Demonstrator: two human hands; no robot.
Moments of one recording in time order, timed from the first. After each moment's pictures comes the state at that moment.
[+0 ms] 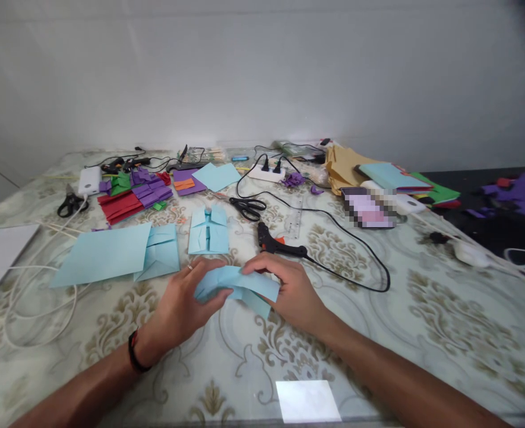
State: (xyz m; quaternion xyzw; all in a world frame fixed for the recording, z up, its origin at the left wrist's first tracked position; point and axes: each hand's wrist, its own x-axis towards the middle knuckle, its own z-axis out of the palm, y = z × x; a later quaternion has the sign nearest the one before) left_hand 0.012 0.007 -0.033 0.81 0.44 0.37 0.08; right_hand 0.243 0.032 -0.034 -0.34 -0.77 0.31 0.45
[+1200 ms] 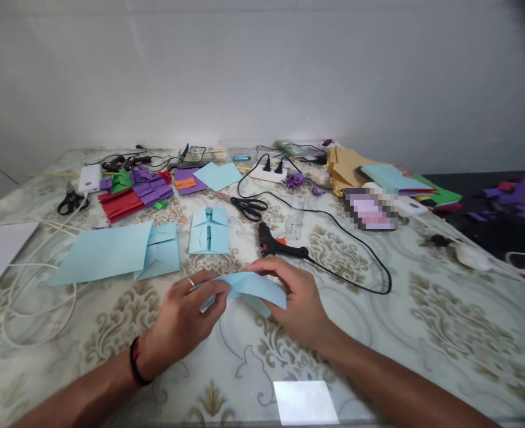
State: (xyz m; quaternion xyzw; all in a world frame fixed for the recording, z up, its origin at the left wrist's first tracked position) left_hand 0.021 -0.006 -0.028 0.81 0.39 0.43 0.01; right_hand 0.239 0.018 -0.031 -0.36 -0.74 0.28 0.49
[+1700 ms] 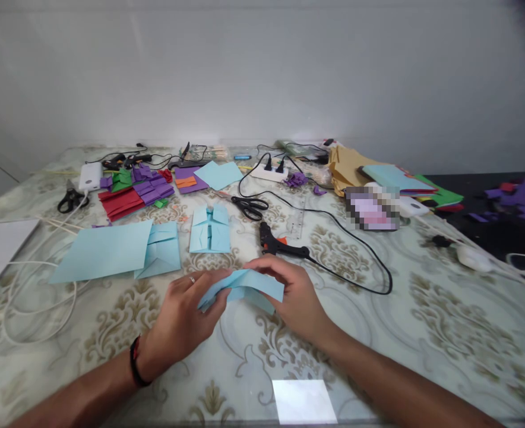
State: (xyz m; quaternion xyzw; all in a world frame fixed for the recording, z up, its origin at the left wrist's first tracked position) left_hand 0.020 -0.008 -0.032 0.81 0.43 0.41 0.03; right_hand 0.236 0.022 -0.031 -0.38 -0.70 0.38 0.48
